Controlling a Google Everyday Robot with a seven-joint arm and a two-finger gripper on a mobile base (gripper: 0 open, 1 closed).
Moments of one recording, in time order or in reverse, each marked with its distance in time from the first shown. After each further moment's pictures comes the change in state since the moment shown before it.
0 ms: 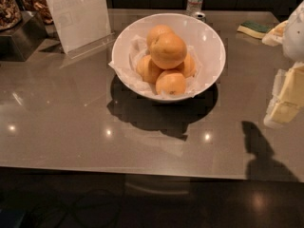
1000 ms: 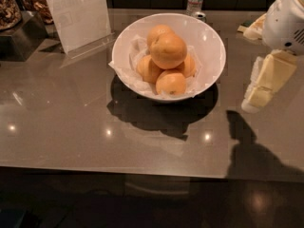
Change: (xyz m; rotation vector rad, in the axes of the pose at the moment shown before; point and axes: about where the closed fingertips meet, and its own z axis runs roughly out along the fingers) arm -0.031 -0.021 0.013 -0.030 -0.095 0.006
